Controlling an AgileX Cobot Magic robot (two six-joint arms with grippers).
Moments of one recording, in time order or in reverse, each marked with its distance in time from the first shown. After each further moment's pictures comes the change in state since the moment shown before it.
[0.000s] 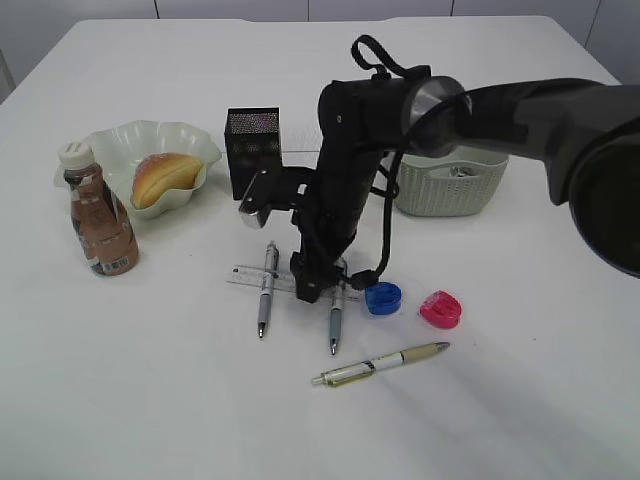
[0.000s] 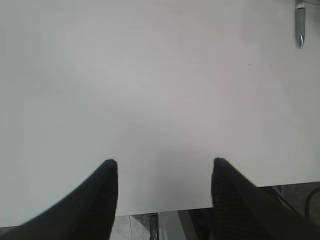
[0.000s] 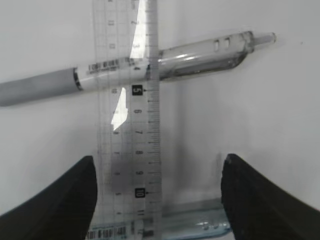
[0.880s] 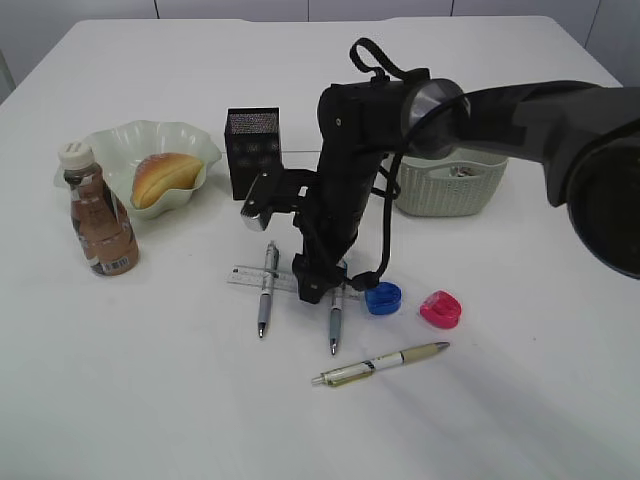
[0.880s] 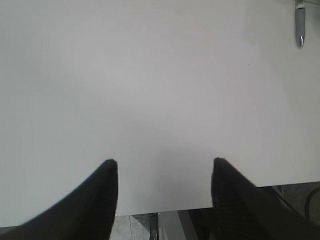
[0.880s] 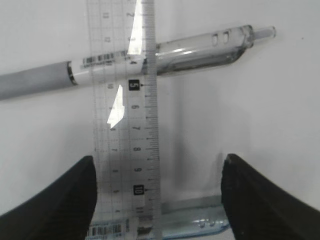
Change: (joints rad) left arm 0.000 0.000 0.000 0.000 0.000 0.000; right arm 0.000 0.008 0.000 -0.018 0.000 0.000
